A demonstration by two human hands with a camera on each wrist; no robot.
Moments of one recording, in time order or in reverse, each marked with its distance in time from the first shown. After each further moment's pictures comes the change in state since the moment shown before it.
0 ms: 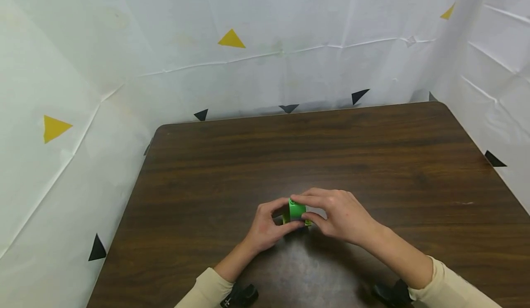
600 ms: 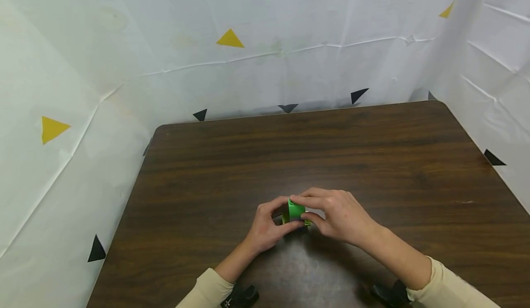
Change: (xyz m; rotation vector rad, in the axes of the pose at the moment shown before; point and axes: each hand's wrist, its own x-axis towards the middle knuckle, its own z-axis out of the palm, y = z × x) left_hand -0.010 -0.035 0.005 -0.016 0.007 -0.028; right_hand -0.001 -0.002 0.002 -0.028 0.037 -0.013
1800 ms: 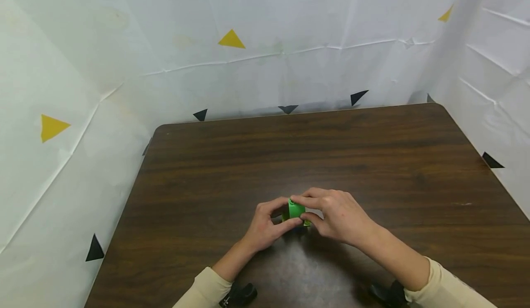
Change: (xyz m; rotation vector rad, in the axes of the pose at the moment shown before) left_hand 0.003 0.005 -0.002 0.017 -0.030 0.001; right_hand 0.002 -0.007 -0.004 -0.056 -0.060 0.064
